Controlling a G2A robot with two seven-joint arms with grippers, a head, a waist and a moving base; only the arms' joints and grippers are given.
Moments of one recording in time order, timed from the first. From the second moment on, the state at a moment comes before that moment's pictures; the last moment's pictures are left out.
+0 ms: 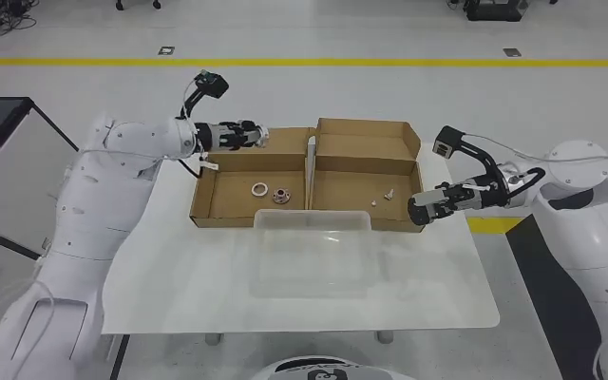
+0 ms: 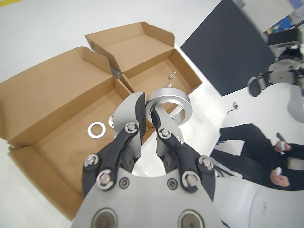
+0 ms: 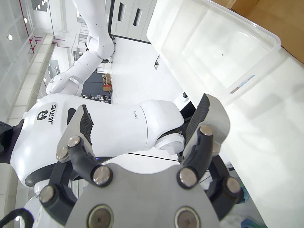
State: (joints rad) left arm 0.75 -1.02 -1.10 -1.36 0.30 -0.35 -1.06; right arm -1.10 -0.74 1.31 -1.62 0.53 0.04 1.54
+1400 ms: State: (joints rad) left arm 0.43 -1.26 -0.48 -0.64 0.98 -0.69 -0.91; right arm -1.10 -0.74 1.31 -1.62 0.53 0.04 1.54
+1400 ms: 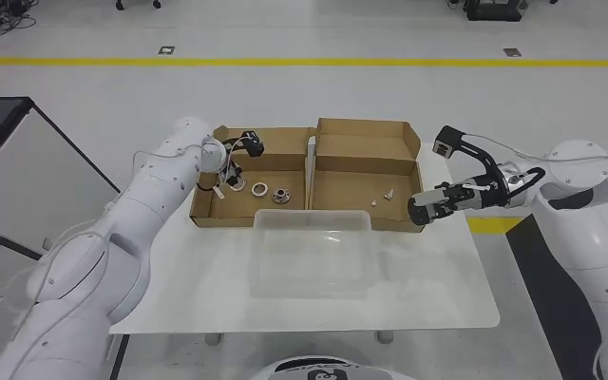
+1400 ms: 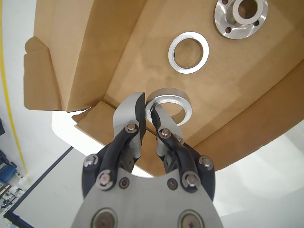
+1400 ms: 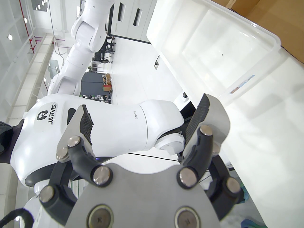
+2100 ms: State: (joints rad) left arm 0.42 -1.35 -0.42 -0.45 1.12 -0.68 -0.72; right arm -1.10 -0.74 1.31 -1.62 0.53 0.04 1.54
